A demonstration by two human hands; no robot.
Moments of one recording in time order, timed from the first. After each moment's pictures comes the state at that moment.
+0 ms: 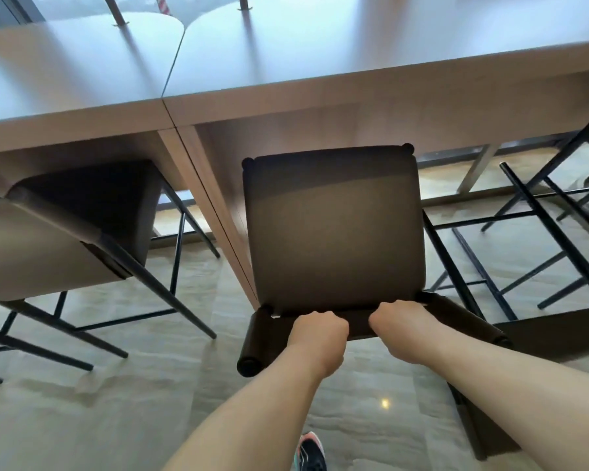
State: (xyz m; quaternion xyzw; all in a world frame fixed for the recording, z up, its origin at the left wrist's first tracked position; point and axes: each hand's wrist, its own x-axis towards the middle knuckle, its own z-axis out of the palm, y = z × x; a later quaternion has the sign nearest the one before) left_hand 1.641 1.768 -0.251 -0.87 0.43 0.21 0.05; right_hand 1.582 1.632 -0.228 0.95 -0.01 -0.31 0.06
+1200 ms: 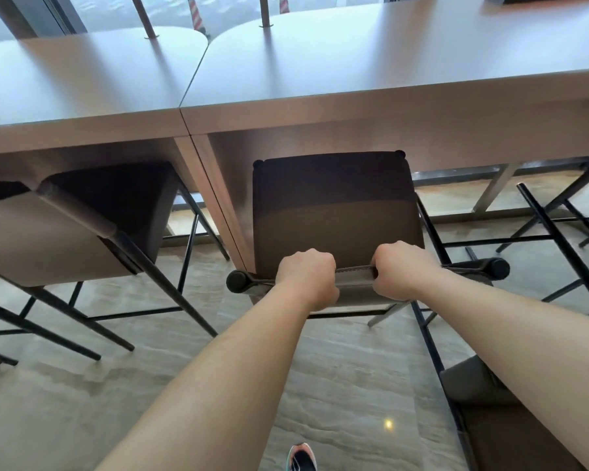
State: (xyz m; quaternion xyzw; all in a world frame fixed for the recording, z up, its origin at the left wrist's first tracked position) left_hand 1.696 1.738 -0.191 -0.93 0.35 0.13 -0.02; right_hand 1.637 1.587 -0.181 0.97 -0.14 -0.18 -0.04
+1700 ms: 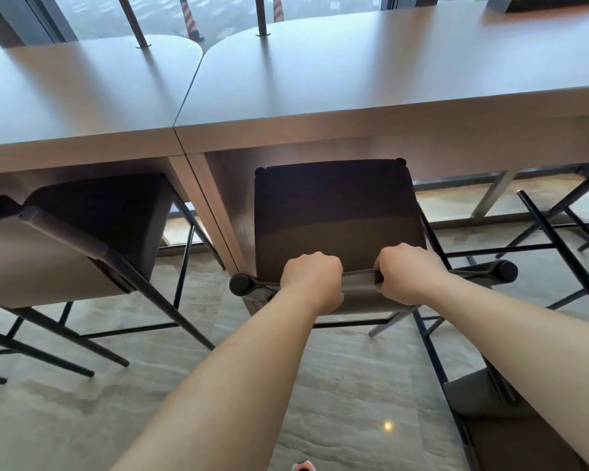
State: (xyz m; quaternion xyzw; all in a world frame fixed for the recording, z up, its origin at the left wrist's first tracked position) left_hand 1.736 1.720 -0.187 -0.92 0.37 0.12 -0.01; right_hand 1.674 1.567 -0.185 0.98 -0.14 -0.14 -0.02
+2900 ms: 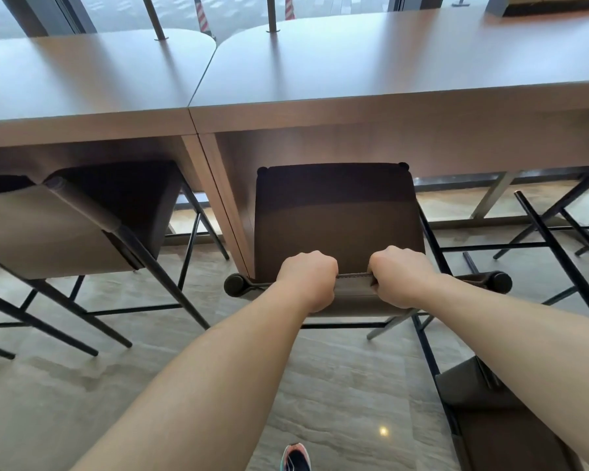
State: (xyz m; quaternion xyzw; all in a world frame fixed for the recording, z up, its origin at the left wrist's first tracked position) left_hand 1.688 1.743 -0.188 -0.92 0.37 0.12 0.00; right_hand 1.623 1.591 -0.183 0.99 -0.08 -0.14 0.02
